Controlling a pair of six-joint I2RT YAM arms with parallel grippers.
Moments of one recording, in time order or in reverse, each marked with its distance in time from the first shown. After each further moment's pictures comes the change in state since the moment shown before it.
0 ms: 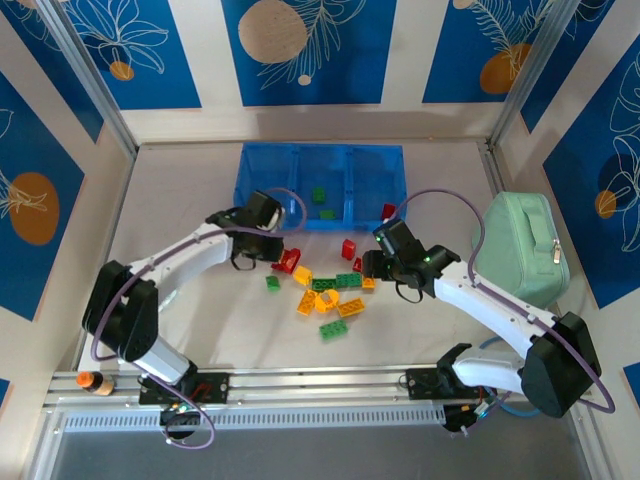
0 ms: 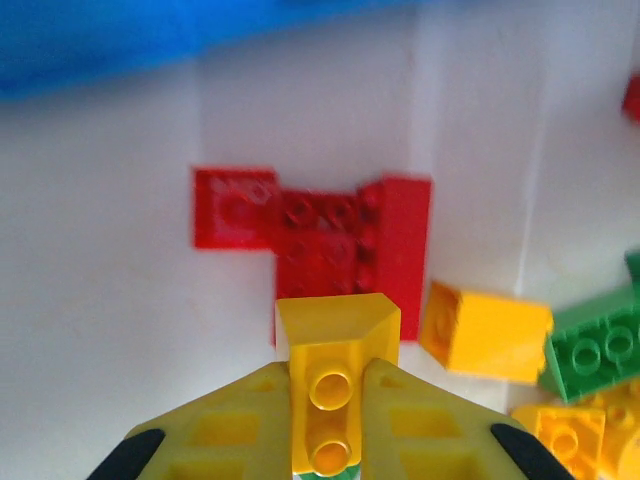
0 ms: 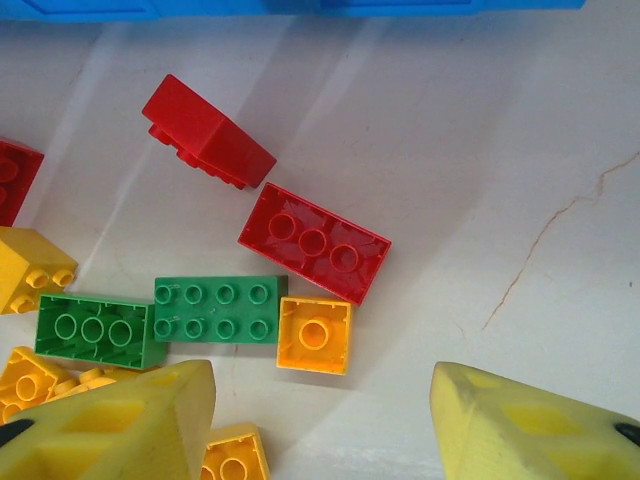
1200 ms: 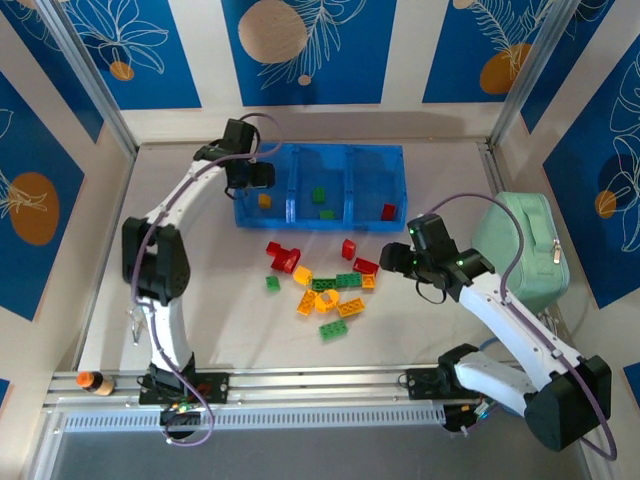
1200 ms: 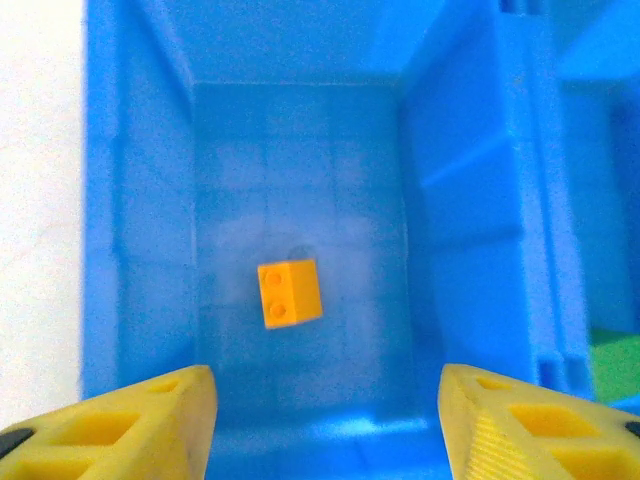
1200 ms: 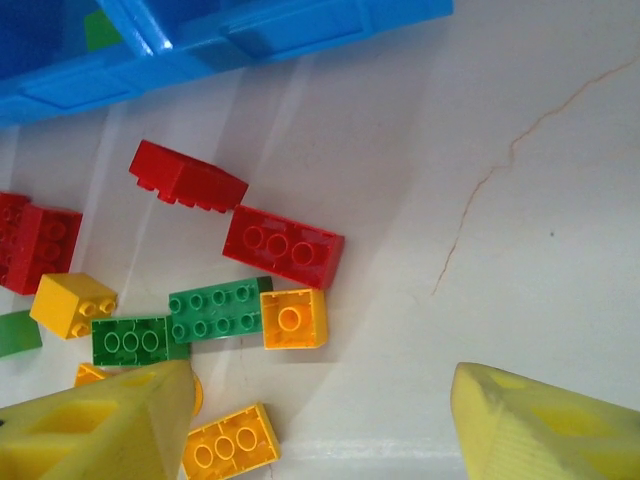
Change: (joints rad) left arm 0.236 0.362 0.612 -0.080 -0.013 0.021; right arm -0.173 -0.164 0.000 -0.108 -0.132 0.055
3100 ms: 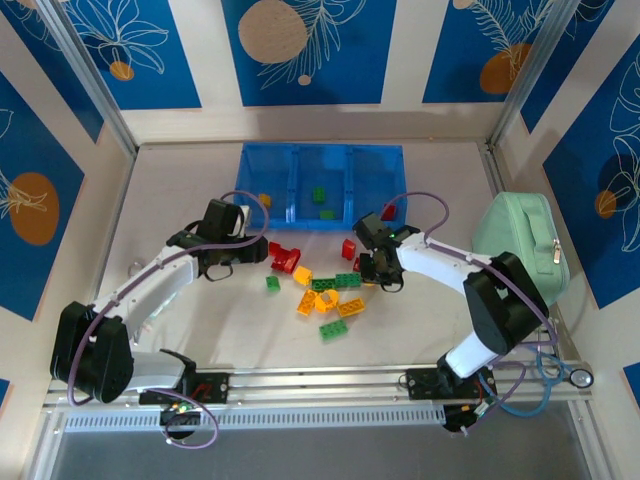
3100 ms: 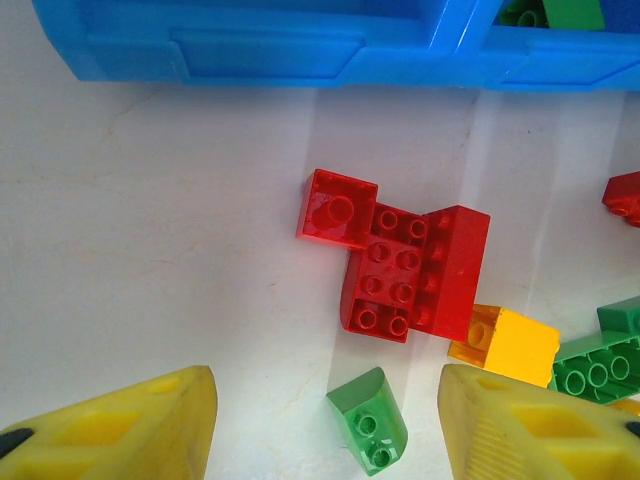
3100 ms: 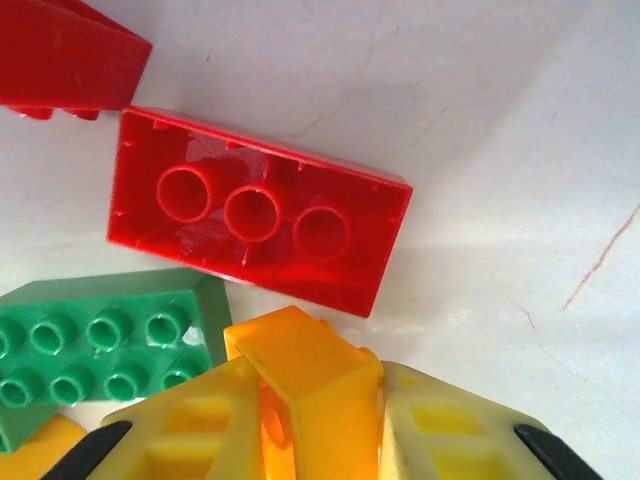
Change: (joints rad) left arm -0.111 -0.614 -0.846 0.215 0.081 -0.106; right arm 0.150 0.548 0.137 0.014 0.035 0.050
